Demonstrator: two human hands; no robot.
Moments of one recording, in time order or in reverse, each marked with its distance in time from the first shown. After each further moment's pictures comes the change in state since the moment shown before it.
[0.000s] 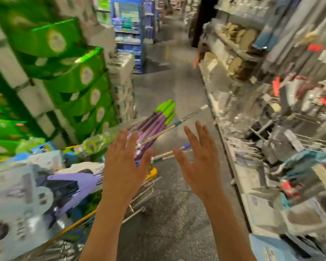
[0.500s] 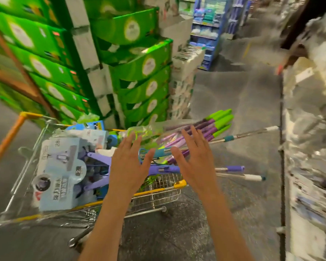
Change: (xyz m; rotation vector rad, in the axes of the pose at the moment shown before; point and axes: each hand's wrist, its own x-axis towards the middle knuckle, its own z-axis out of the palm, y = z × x) left_hand 0.029 -0.055 0.023 0.172 0.038 -0.430; right_hand 0.087 0.011 0.121 0.240 -0.390 -0.197
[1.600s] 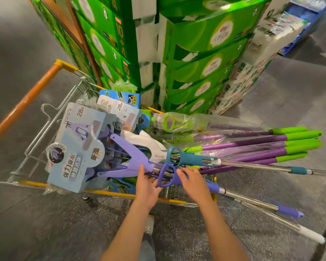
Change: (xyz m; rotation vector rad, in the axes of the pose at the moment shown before) left_hand 0.040 -0.132 0.182 -1.713 0.266 -1.305; right_hand 0.048 0.114 0.244 -0.019 -0.881 0.244
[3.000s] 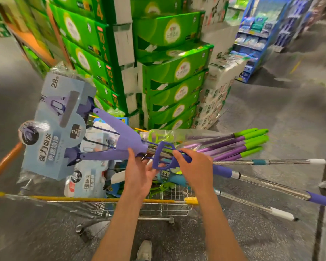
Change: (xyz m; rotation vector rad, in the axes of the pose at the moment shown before) left_hand -0.152 0.034 0.047 0.044 -0.403 0.314; right_hand -0.136 -0.065 -0.099 0.054 0.703 -0.281
